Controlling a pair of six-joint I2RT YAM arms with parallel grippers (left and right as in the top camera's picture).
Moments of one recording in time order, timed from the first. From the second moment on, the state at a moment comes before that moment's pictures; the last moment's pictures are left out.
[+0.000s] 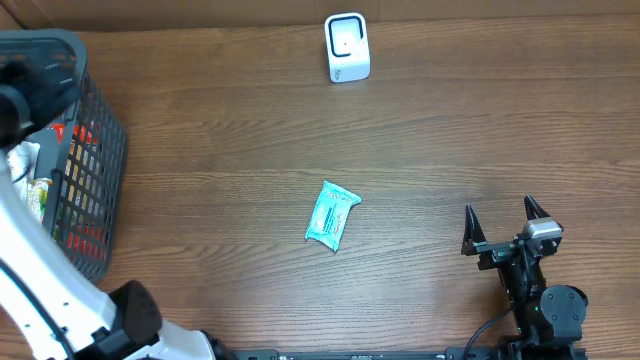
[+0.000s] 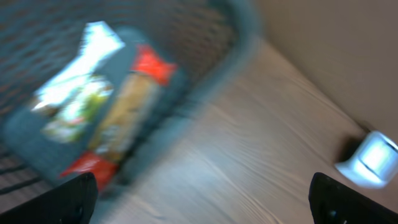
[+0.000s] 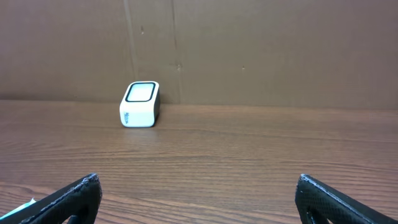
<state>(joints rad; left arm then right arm) 0.54 1.74 2.45 -1.60 0.10 -0.28 0.03 0.01 0.02 -0.02 -0.14 0.04</state>
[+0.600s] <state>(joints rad) 0.74 1.84 1.93 -1.25 0.09 -0.12 0.03 0.01 0.02 -0.02 -0.14 0.04</state>
